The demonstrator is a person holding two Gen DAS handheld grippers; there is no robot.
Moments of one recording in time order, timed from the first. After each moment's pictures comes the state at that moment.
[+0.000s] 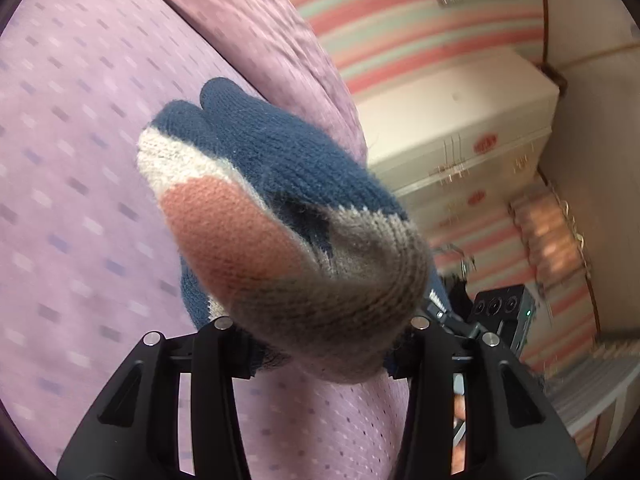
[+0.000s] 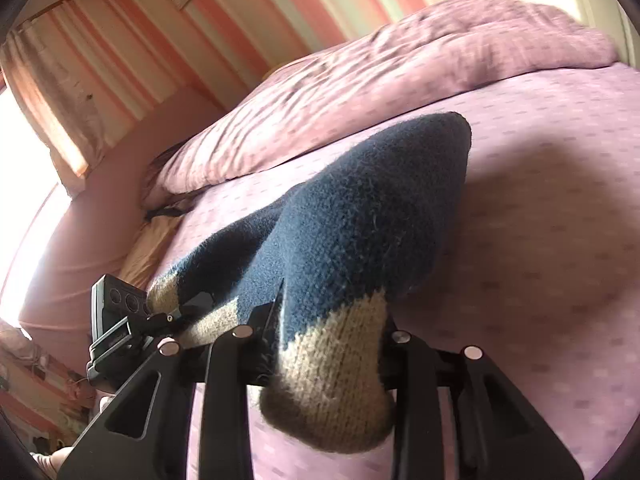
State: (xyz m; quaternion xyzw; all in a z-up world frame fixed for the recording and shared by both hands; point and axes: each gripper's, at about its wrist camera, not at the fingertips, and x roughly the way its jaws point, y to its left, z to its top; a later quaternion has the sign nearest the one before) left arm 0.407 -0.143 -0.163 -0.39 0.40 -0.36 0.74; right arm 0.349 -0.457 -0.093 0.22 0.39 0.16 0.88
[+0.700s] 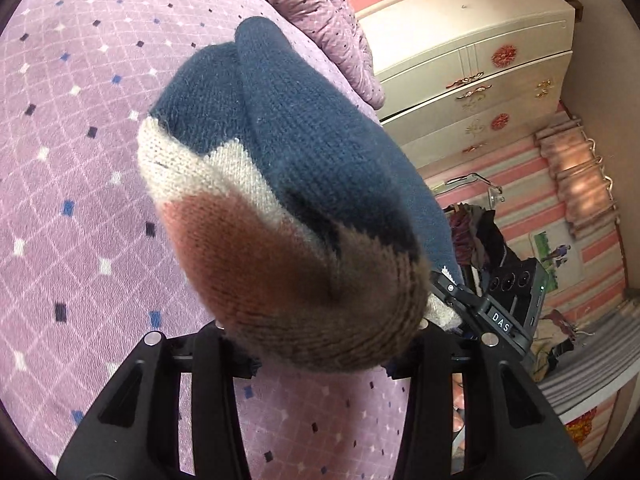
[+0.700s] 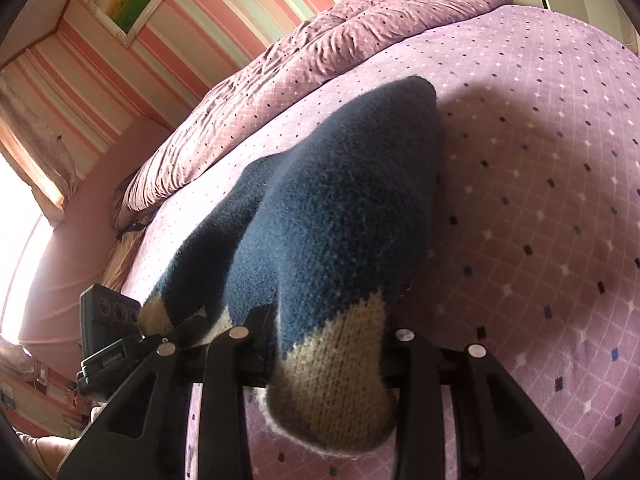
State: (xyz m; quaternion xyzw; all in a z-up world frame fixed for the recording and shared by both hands) left arm 0.303 -0.333 -0.218 -0.32 0.48 -0.36 0.74; right arm 0.229 -0.637 -0.181 0.28 0.40 0.10 0.87
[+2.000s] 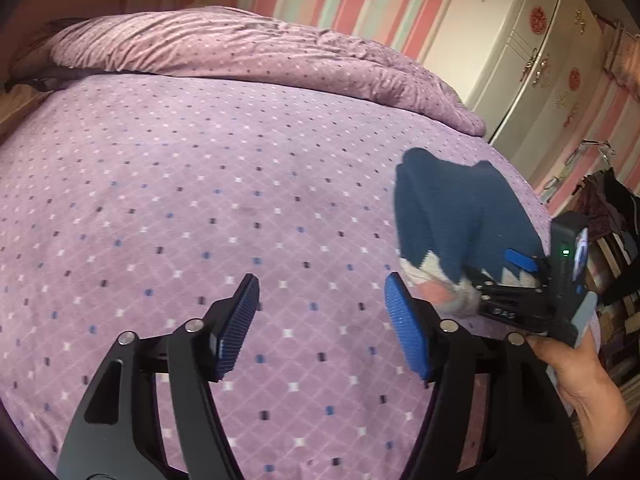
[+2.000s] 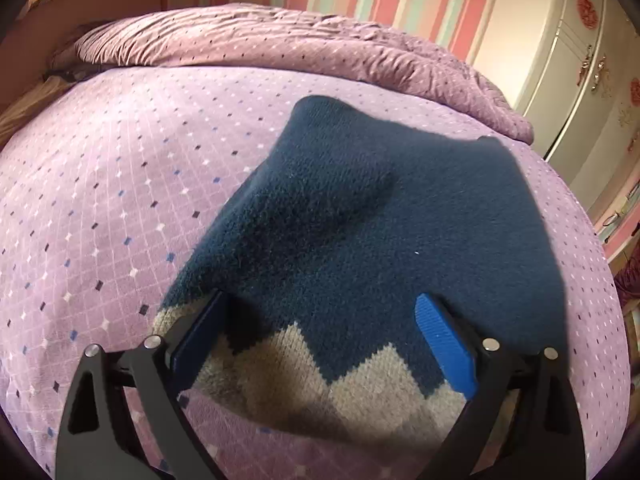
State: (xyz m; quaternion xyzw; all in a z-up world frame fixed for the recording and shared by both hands) left arm 0.234 -0.151 -0.124 -0.08 0.40 -0.15 0.90; right arm 0.249 -0.435 -0.192 -0.08 0.41 -0.03 0.91
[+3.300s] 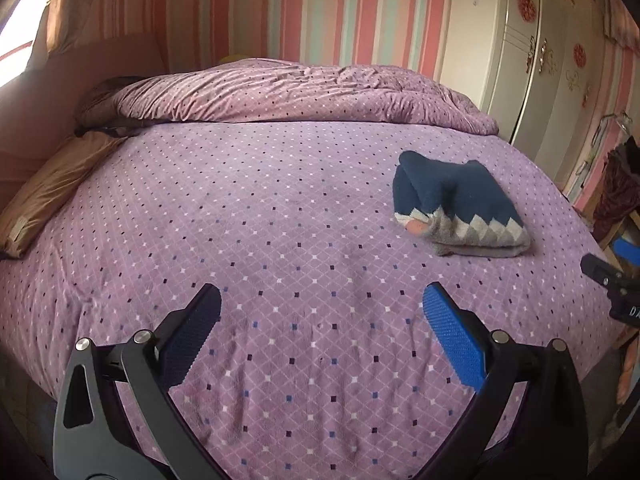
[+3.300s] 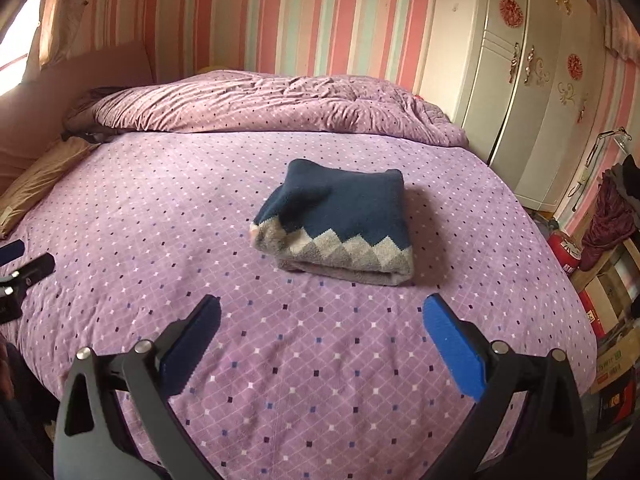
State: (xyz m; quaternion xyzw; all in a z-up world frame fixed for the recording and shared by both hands) left arm 0.038 -0.158 -0.027 0.00 0.35 -0.06 0.93; right arm -0.004 -0.440 -0.026 -0.02 0.35 -0.06 0.93
